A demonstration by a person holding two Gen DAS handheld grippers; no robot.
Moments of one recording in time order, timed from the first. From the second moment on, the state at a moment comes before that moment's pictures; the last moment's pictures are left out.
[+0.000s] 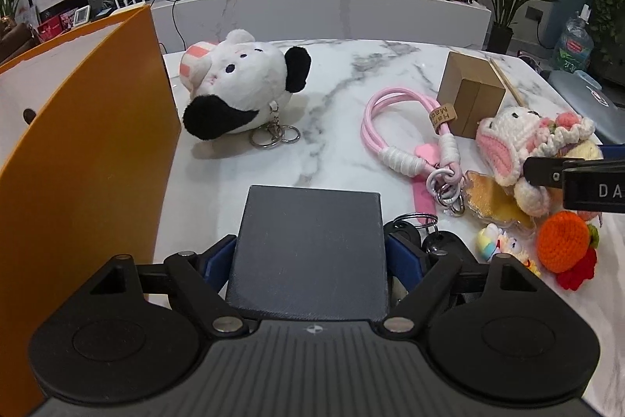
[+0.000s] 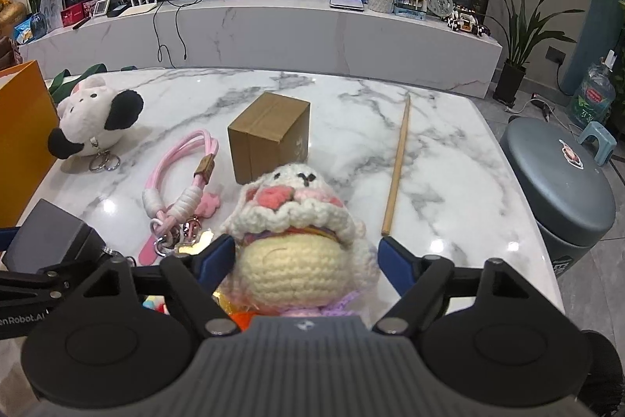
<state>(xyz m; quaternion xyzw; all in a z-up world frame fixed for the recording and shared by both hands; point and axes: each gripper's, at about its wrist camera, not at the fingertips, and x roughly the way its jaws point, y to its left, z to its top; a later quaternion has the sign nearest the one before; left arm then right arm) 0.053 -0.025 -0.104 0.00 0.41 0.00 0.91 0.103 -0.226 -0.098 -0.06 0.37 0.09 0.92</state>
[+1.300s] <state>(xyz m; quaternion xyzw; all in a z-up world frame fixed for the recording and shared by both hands) 0.034 -0.025 -0.042 -0.04 0.38 -0.10 0.92 0.099 -0.237 -0.066 -0.03 0.35 0.09 0.93</state>
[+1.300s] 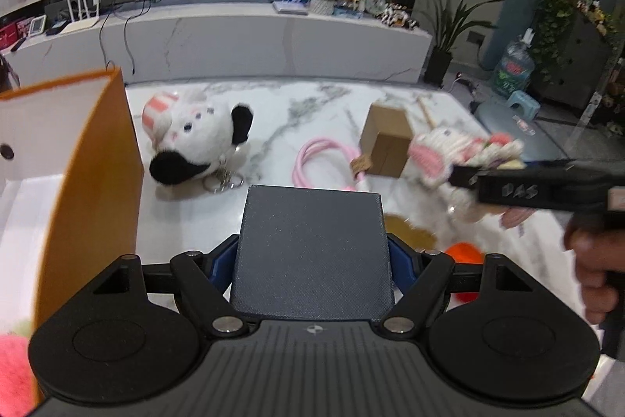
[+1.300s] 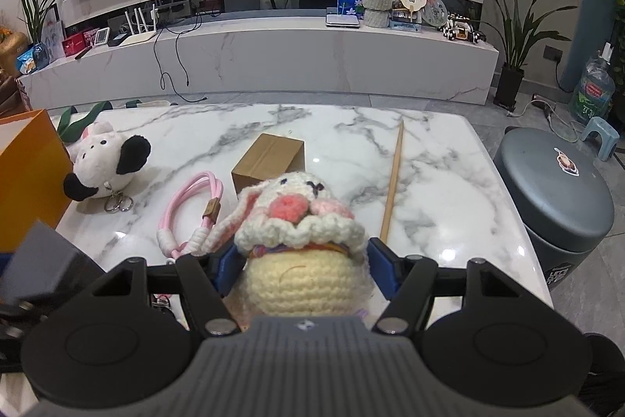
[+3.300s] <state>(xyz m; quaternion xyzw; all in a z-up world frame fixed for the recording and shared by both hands) -0.015 0.212 0.020 -0.12 0.38 0.00 0.92 0.005 0.045 0.000 -0.12 0.26 0.33 0.90</state>
